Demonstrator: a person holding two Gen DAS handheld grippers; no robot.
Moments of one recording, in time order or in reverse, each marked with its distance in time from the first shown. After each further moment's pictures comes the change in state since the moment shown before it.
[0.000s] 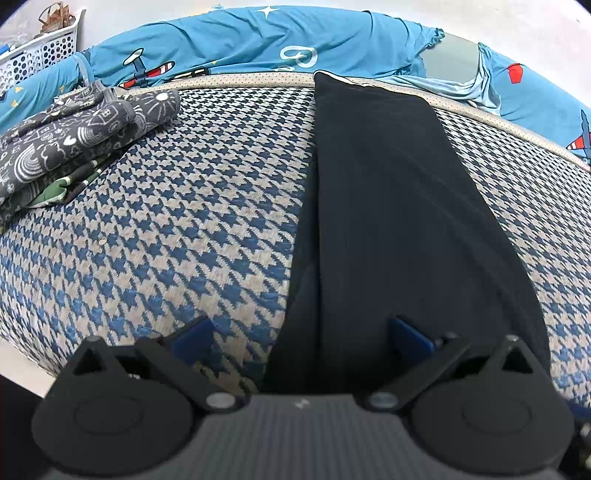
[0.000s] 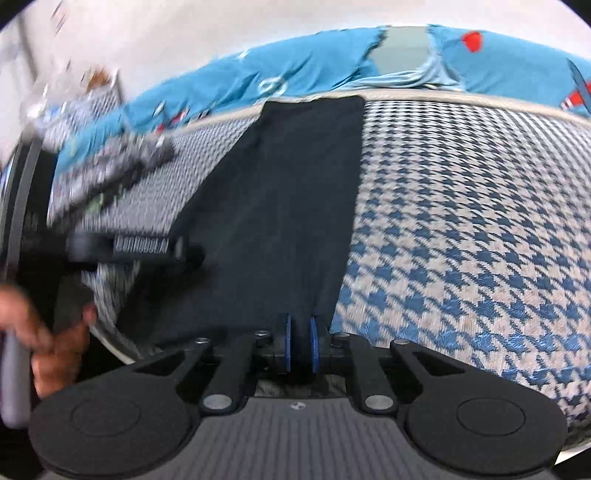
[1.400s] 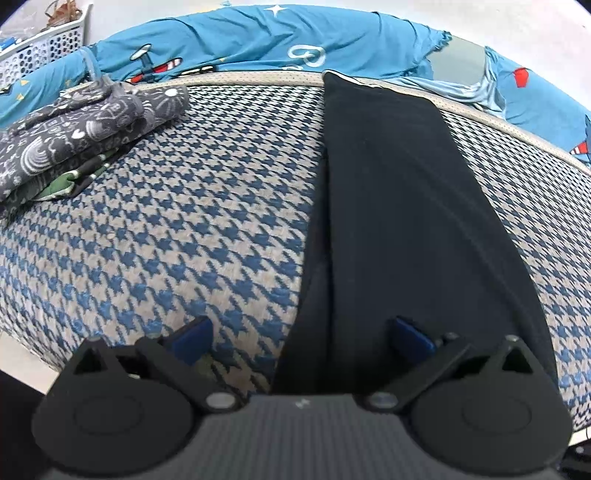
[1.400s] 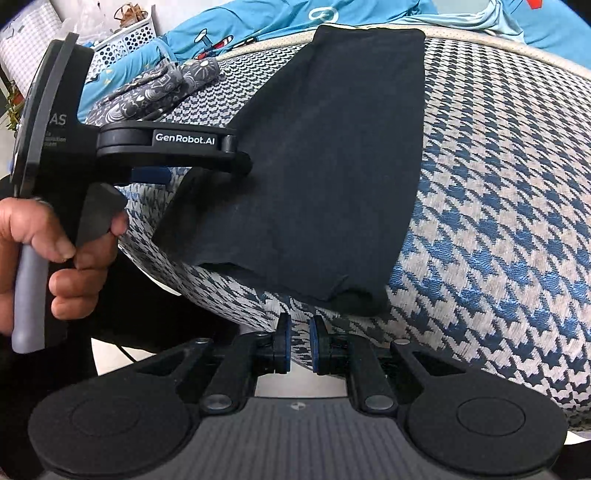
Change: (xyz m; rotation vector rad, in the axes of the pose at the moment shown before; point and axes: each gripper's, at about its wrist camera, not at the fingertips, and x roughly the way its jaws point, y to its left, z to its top) left arm -0.004 0.007 0.000 -0.027 0.000 0.012; right arm 0.018 0.009 -0.016 -0.033 0.200 0.158
